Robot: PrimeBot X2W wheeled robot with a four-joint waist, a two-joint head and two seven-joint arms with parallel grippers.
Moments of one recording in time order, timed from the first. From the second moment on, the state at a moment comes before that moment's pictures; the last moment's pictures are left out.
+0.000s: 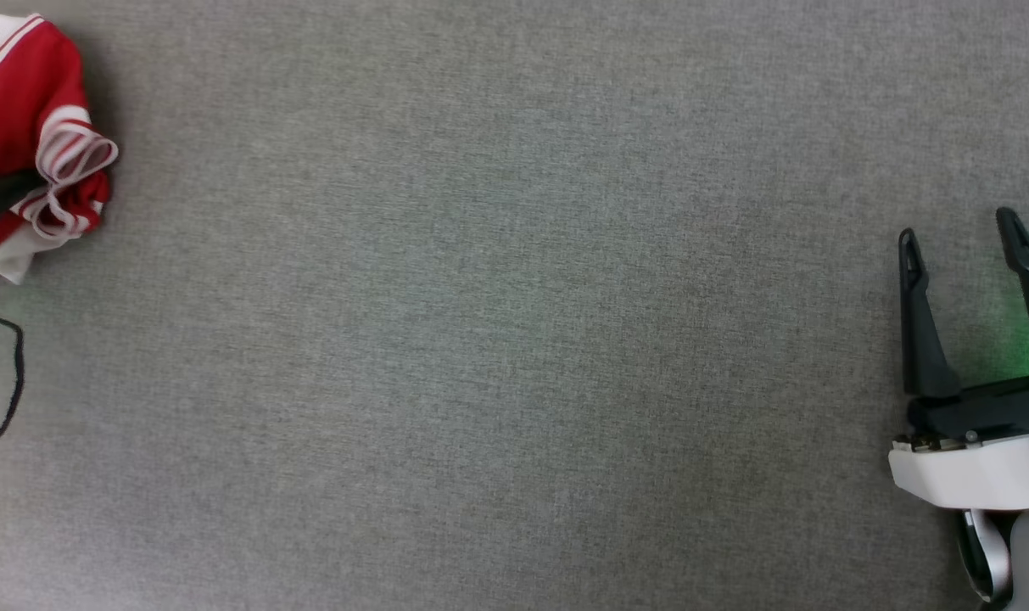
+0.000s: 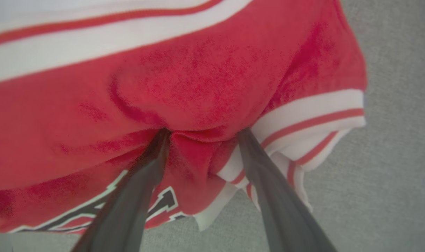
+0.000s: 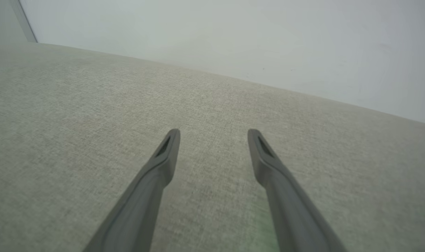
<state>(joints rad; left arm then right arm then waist) -0.95 0.77 -0.32 0.68 -0.98 -0.13 0.79 -0.15 -0.14 -0.06 -0.17 -0.08 0.13 -0.26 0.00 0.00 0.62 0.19</state>
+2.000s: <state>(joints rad) -1.16 0.54 -1.25 0.16 -0.92 -0.13 0.73 -0.08 -0.05 -0.01 -0.08 0.02 0.13 -0.26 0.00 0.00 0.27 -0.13</state>
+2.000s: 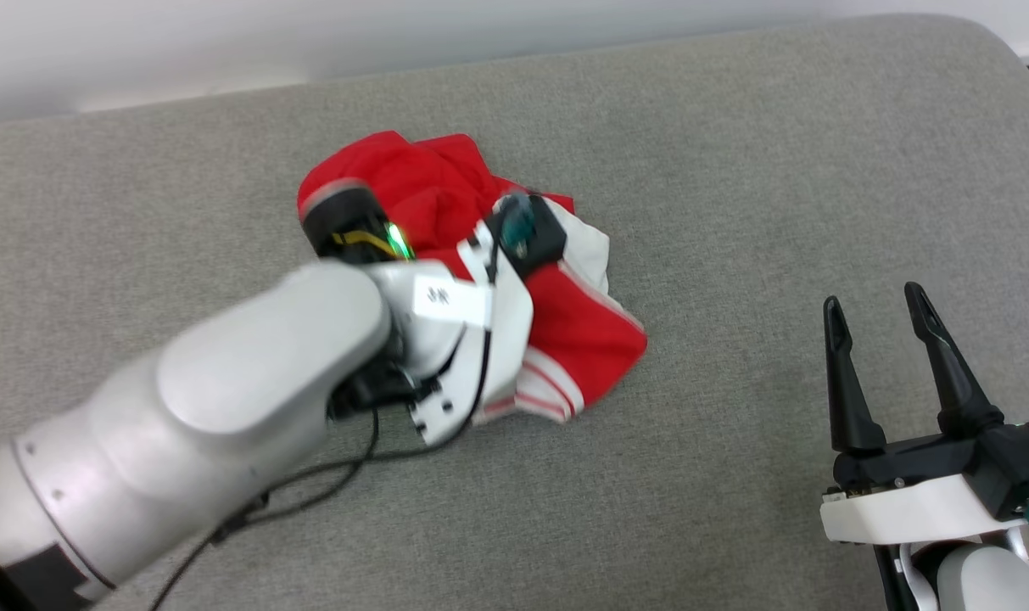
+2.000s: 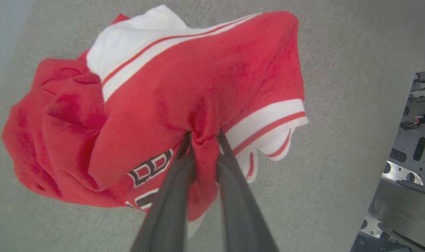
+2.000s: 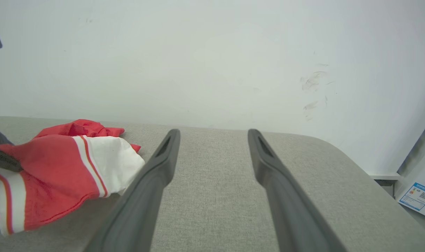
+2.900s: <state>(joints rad) -0.94 0.48 -1.11 0.27 -0.77 0.01 0.03 -0.03 -0.05 -0.04 -0.05 0.00 0.13 -0.26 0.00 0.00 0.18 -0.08</state>
